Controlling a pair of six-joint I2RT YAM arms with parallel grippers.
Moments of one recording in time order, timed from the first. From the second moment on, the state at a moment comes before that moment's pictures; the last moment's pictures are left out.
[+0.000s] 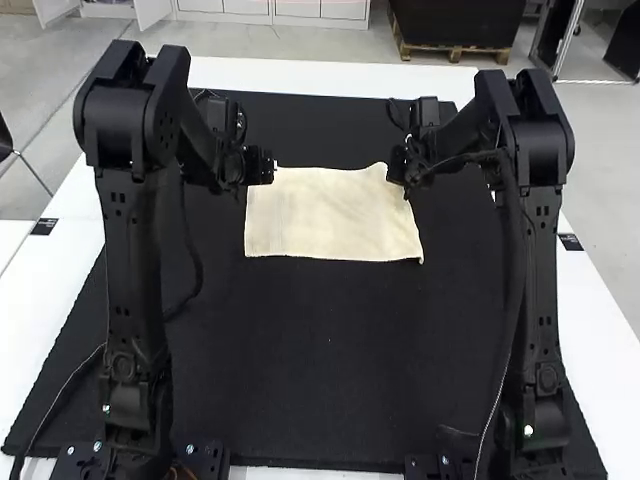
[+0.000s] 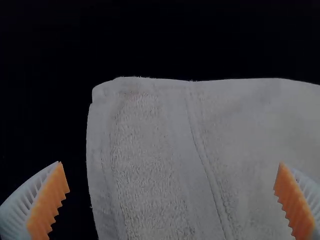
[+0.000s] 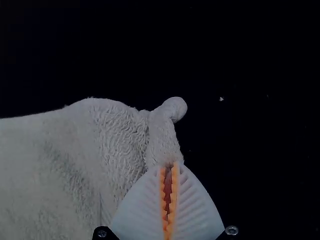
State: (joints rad) left arm -0.06 2.04 1.11 0.39 0.16 -0.15; right arm 0.20 2.27 1.45 0.11 0.00 0.27
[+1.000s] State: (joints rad) left arm -0.01 2.24 1.26 0.39 0.16 -0.15; right arm 0.20 2.20 1.38 0.12 -0.04 0.27
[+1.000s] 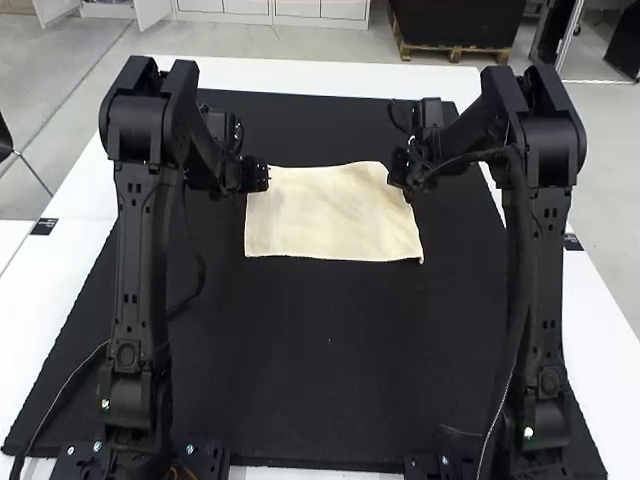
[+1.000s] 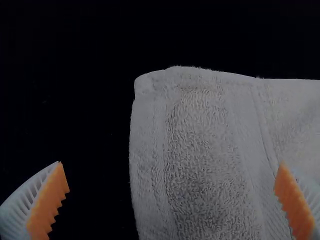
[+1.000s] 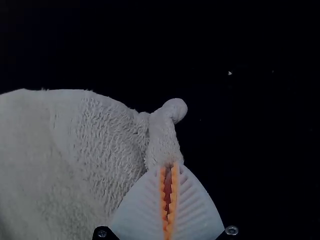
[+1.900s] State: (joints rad) left arm -0.04 2.30 1.32 0.36 0.15 -0.13; right arm 0.20 2.20 1.36 0.12 -0.05 0.27
